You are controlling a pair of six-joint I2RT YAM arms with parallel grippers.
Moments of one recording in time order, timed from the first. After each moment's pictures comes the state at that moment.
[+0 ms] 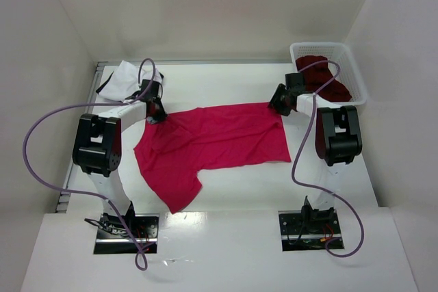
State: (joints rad) left arm -0.13 1.86 1.19 -0.33 -0.10 -0.51; right arm 0.07 1.94 1.24 -0.19 -0.07 0.58
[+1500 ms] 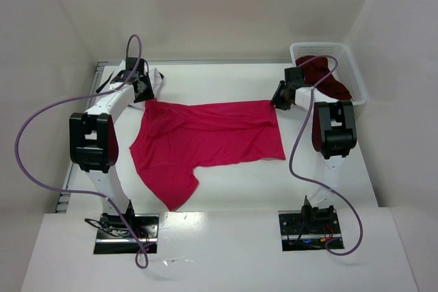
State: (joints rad) left arm -0.03 1.89 1.48 -0.46 -0.16 -0.29; right arm 0.06 2.04 1.40 -0.25 -0.04 0.55
